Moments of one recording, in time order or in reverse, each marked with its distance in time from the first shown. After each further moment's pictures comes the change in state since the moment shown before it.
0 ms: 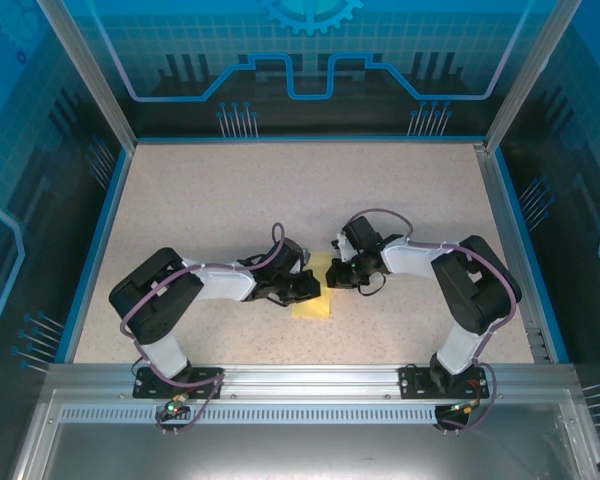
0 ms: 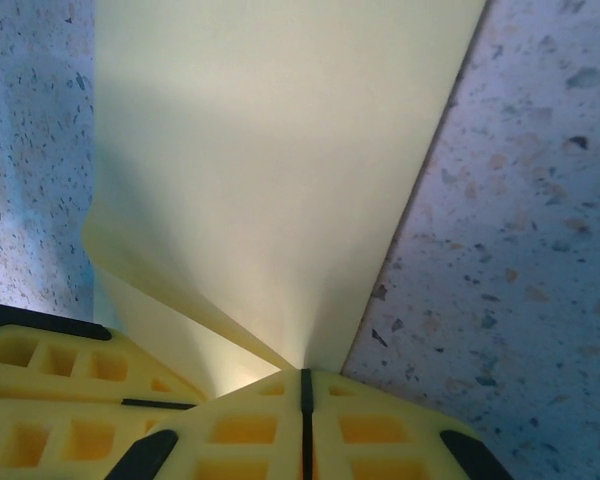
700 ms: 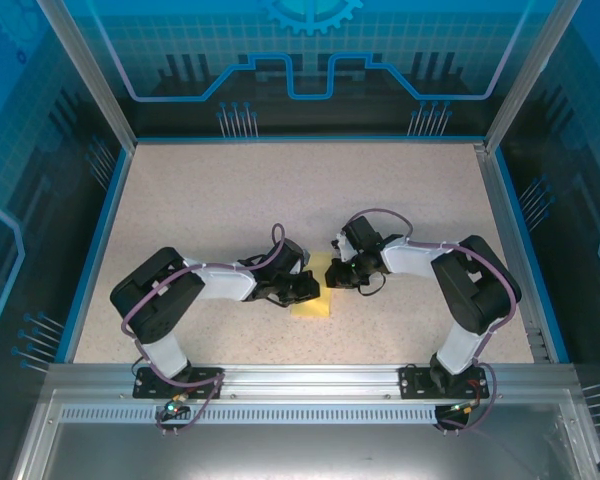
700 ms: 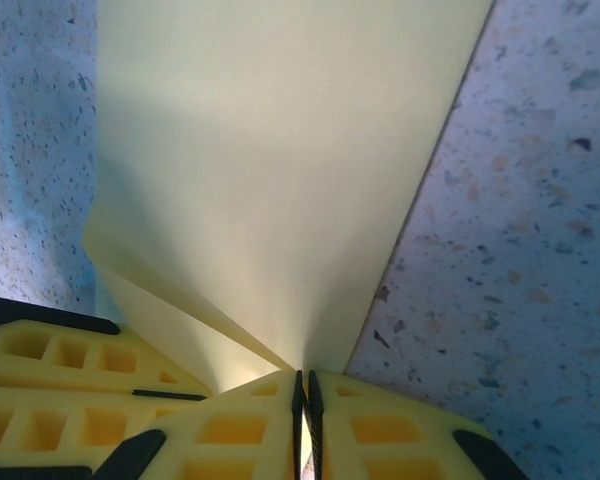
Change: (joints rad) left arm 0.000 0.006 0.000 -0.008 -0.004 0.000; right arm 0.001 -0.004 0.000 0.001 0.000 0.000
